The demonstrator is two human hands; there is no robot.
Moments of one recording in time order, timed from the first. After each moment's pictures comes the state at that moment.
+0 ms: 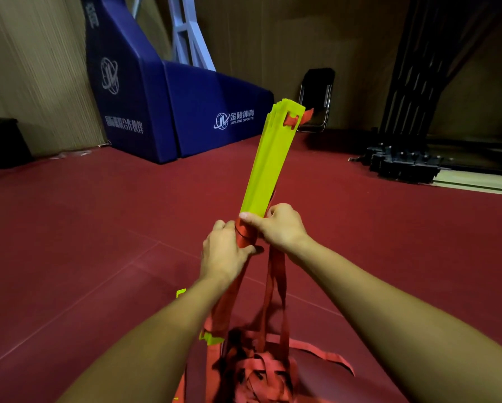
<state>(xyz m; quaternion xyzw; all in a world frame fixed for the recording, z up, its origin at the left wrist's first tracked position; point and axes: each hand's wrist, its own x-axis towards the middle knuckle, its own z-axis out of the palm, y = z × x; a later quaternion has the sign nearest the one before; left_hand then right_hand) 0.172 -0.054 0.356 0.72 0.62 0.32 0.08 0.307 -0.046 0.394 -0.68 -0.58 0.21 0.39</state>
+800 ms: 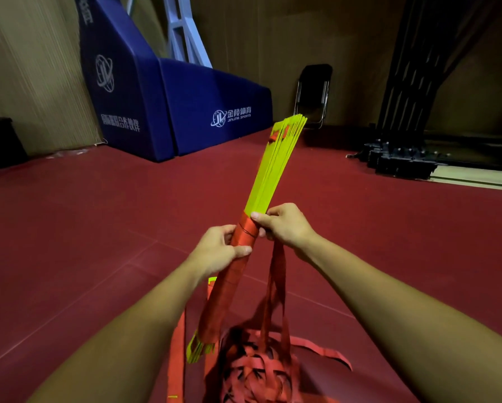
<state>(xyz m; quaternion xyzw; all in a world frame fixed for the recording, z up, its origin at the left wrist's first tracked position) 0.152 -0.034 0.351 0.68 0.49 0.31 0.44 0.329 -0.040 0.384 -0.62 -0.61 0.29 0.40</state>
